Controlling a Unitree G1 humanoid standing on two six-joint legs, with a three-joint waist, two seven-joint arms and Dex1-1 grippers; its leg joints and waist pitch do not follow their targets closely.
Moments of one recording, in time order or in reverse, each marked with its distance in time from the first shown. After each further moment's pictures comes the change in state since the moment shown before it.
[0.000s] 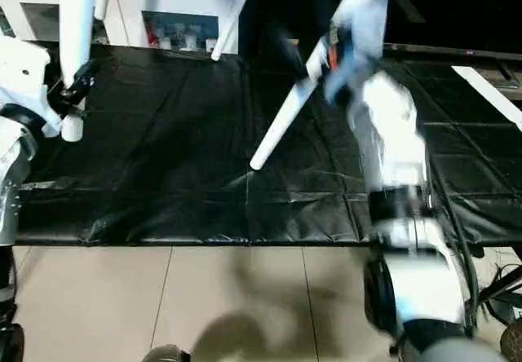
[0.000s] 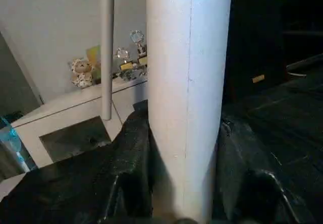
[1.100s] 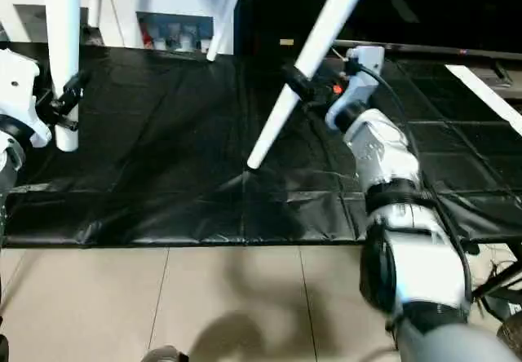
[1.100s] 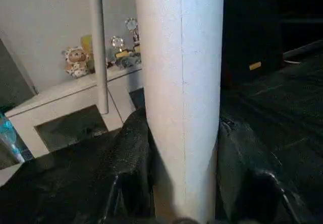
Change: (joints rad) left arm 0.049 0.050 0.006 0.037 -0.039 -0.027 -0.019; right arm -0.190 0.010 -0.106 0.565 0.057 -0.073 0.157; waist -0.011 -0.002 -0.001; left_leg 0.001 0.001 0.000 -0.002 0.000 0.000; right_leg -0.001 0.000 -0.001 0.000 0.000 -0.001
